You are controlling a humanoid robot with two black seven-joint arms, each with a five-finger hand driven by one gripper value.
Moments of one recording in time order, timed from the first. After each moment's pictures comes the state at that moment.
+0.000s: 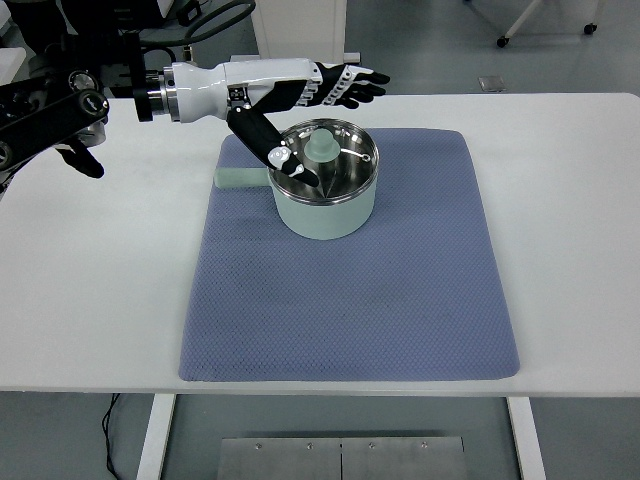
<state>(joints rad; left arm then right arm) -1.34 0.48 -0.16 -1.00 0.74 -0.55 -0.52 -0.02 0.00 0.47 0.09 -0.45 -0.04 0.03</state>
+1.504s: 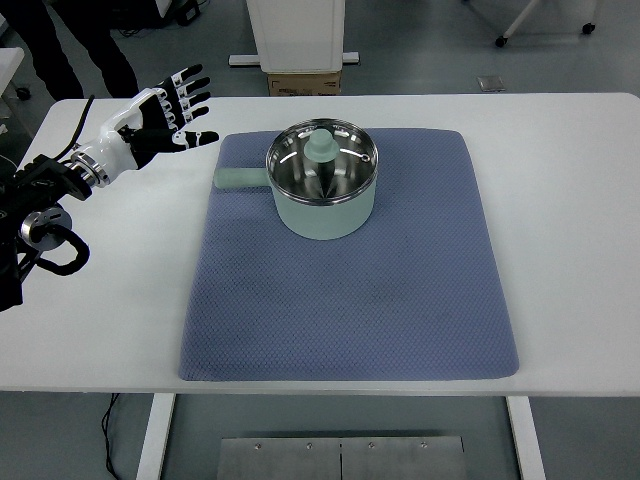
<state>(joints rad) -1.02 0.35 -0.18 -0.44 0.16 -0.49 -0.53 -0.02 0.00 0.47 0.10 -0.45 -0.04 0.03</state>
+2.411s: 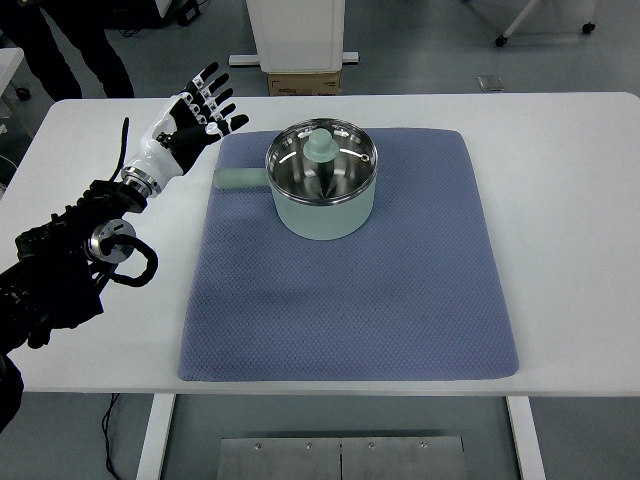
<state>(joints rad) -0.98 0.12 -0.21 -0.30 -0.09 -0.46 -0.54 -0.01 0.00 0.47 0.10 -0.45 -0.04 0.03</state>
